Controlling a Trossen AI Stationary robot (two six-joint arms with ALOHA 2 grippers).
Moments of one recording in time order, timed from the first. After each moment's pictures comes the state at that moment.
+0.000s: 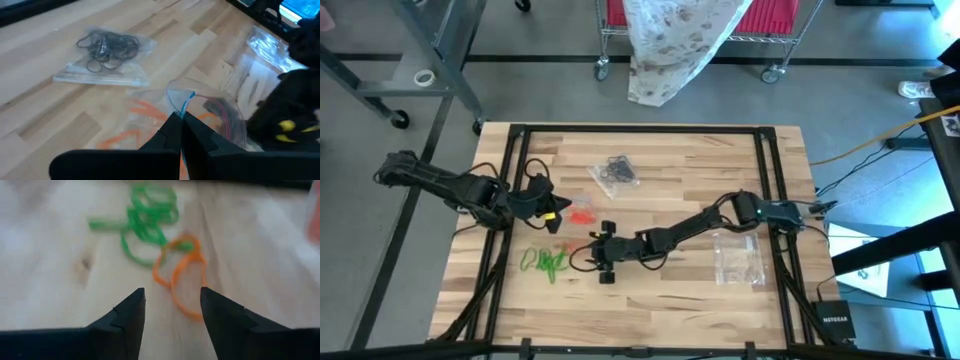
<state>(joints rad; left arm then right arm) -0.29 0.76 0.64 -0.61 -0.56 -0.81 0.23 2.37 1.57 0.27 0.21 0.05</state>
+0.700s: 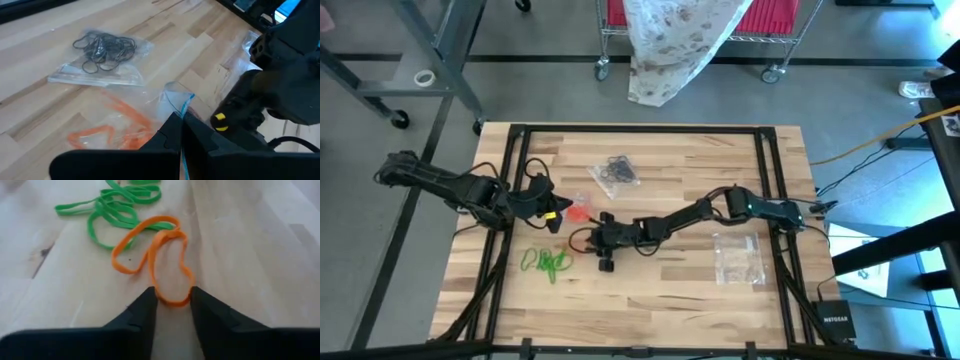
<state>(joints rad) -0.29 0.76 0.64 -0.59 -0.56 -0.82 0.15 2.44 1.57 0.32 0.05 0.07</state>
